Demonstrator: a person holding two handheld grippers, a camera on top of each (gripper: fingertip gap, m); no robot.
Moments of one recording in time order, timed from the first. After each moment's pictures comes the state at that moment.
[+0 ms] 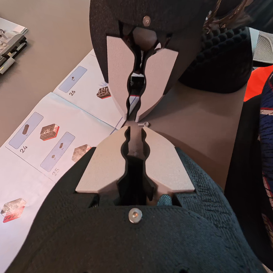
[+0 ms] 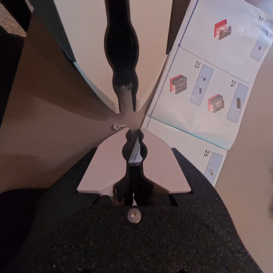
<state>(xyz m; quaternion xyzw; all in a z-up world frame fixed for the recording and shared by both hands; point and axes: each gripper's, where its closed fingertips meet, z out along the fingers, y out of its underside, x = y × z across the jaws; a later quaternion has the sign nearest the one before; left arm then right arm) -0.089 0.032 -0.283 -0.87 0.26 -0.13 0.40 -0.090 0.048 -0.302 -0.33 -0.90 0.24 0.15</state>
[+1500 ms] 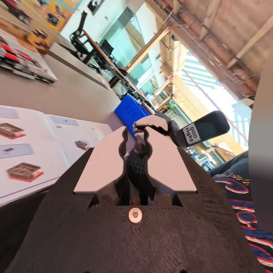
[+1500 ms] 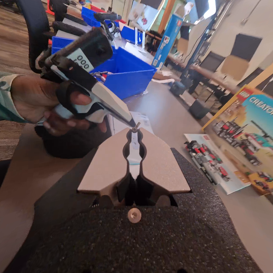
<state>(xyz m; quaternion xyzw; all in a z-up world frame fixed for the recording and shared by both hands) -0.101 0.051 -0.182 -0.66 -0.13 -0.44 0.59 -0.100 0.051 -0.185 -0.39 -0.66 0.41 0.49</state>
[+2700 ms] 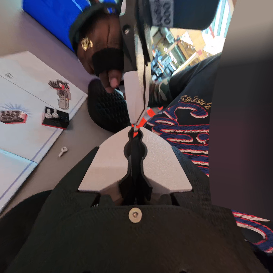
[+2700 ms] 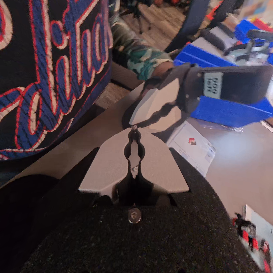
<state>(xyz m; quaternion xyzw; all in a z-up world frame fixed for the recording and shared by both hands) -0.044 0.001 -0.198 -0.73 0.17 -0.56 0.35 -0.057 0.002 -0.194 -0.09 -0.85 0.46 0.25</state>
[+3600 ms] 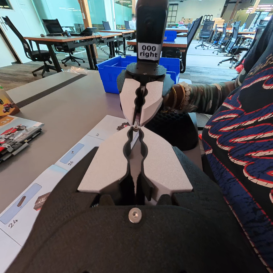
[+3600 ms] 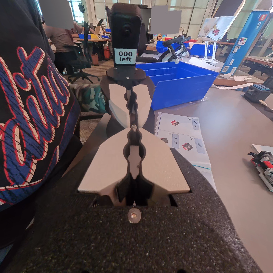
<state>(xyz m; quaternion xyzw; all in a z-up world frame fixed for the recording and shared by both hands) -0.049 0.047 -0.194 -0.72 0.27 -0.23 0.60 -0.056 0.043 -0.191 -0.30 -0.69 0.58 0.30</state>
